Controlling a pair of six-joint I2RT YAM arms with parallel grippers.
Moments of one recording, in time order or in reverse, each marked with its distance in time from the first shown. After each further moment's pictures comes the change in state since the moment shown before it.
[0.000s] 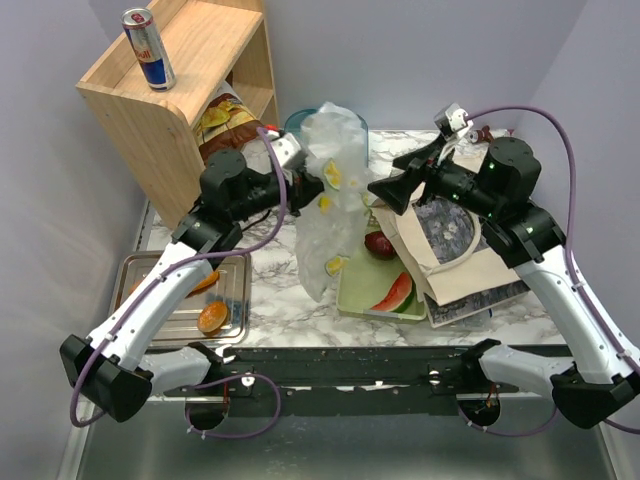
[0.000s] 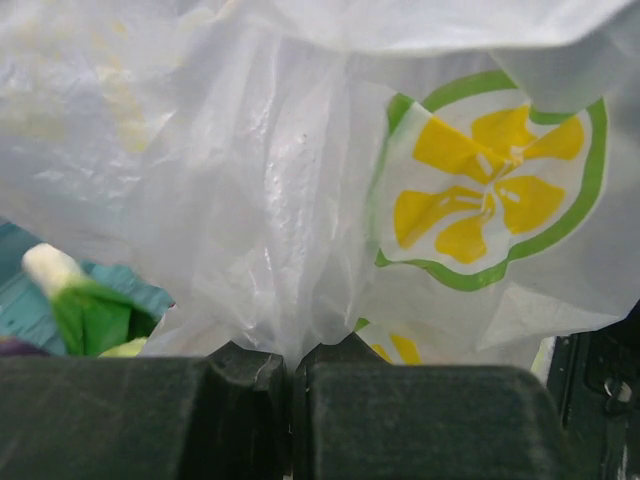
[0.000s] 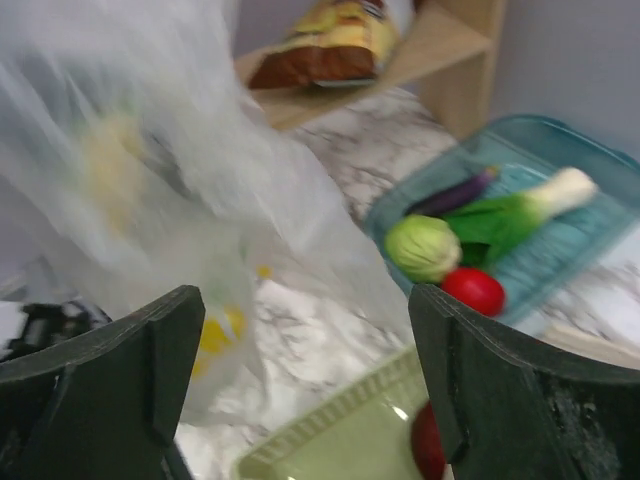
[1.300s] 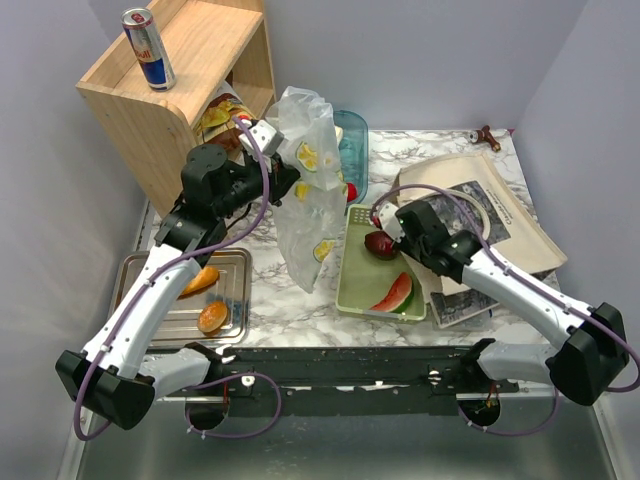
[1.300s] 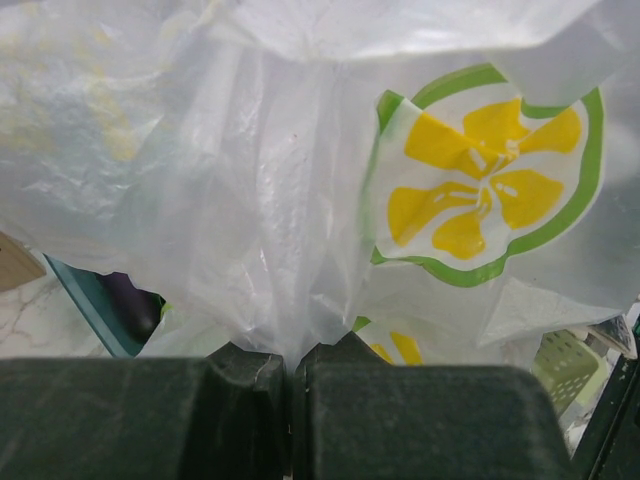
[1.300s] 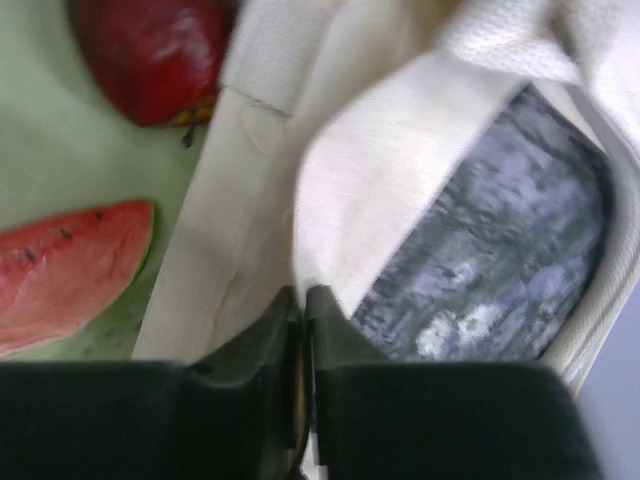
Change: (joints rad) left arm 0.161 -0.050 0.013 -0.134 -0.121 -0.047; right arm 0.164 0.106 -0.462 -0.325 0.921 -0.681
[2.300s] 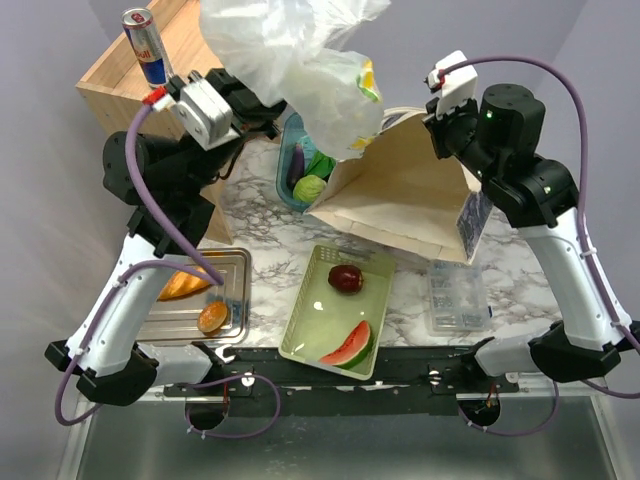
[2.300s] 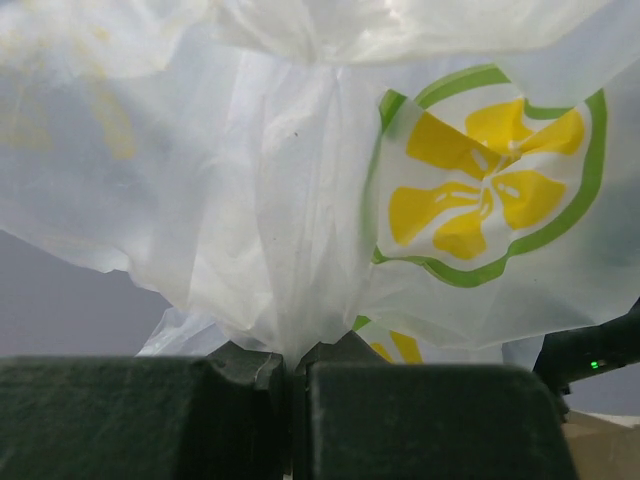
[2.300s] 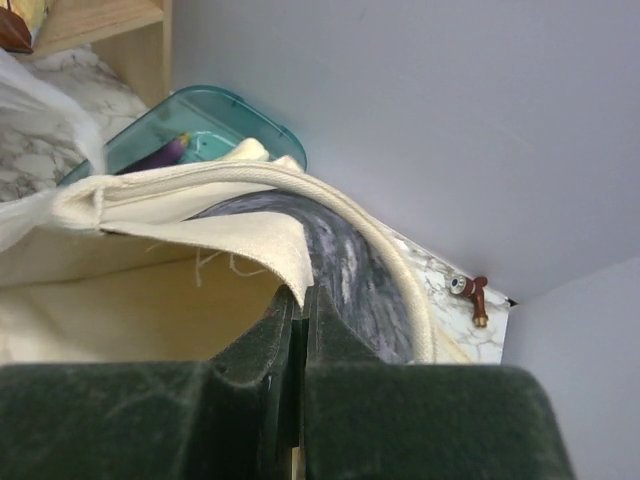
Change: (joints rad) left arm -0.152 0.127 0.563 0.407 -0.080 0.186; right arm -0.090 0.128 1.005 -0.129 -0.197 0.169
